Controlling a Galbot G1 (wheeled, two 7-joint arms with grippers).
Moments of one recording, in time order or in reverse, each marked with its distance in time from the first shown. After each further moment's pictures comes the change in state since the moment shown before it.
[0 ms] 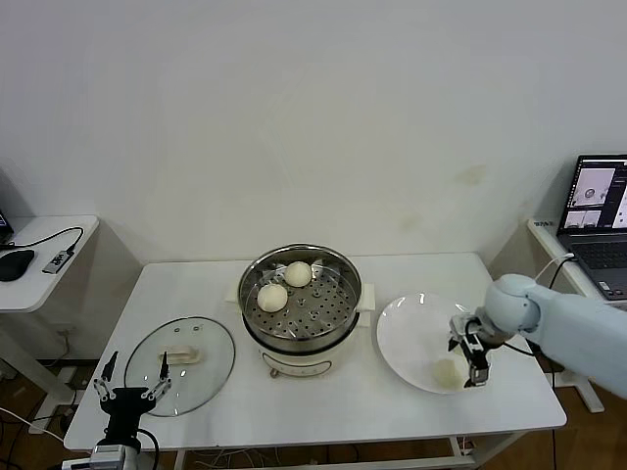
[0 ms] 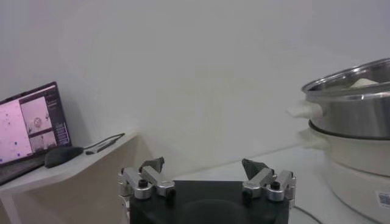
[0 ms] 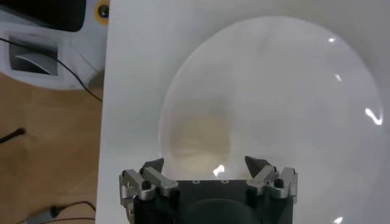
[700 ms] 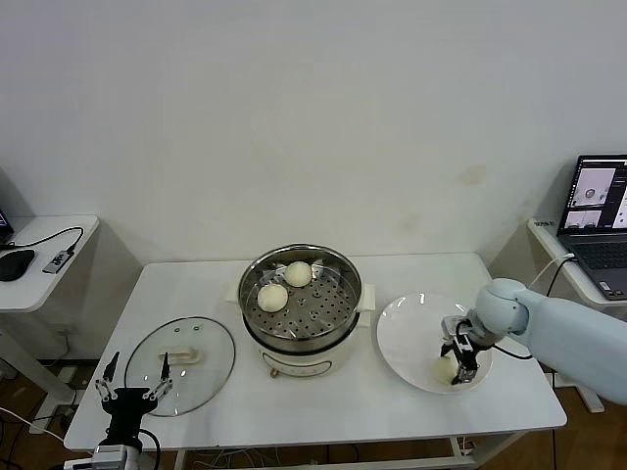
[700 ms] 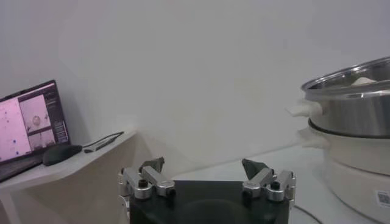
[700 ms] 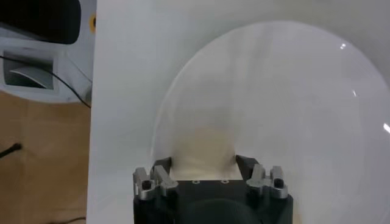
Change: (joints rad) left arm -0.001 -0.004 0.004 0.002 0.001 -0.001 0.000; right arm -0.019 0.029 0.038 -0.029 0.005 -0.012 -0.002
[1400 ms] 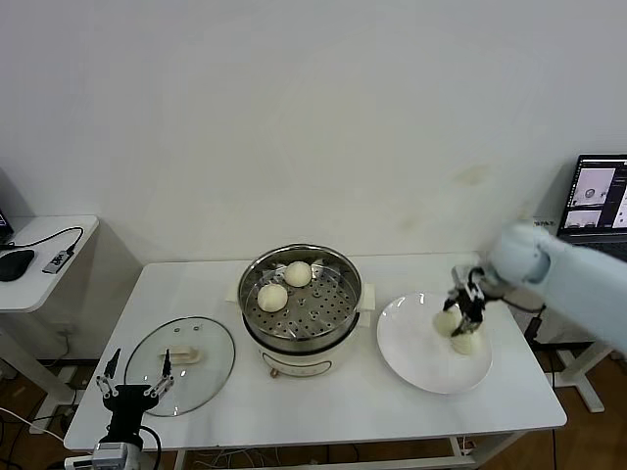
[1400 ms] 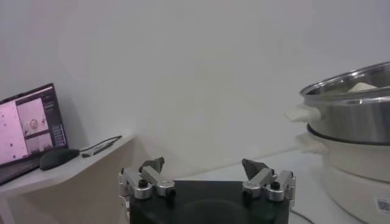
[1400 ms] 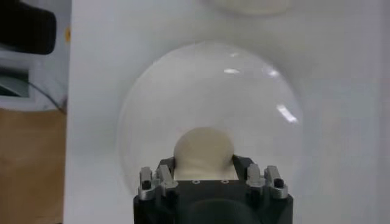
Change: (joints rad) left arm -0.007 0.012 0.004 -0.004 -0.009 -0.002 0.000; right arm 0.352 0.036 -0.064 -0.033 0.142 0.021 -0.059
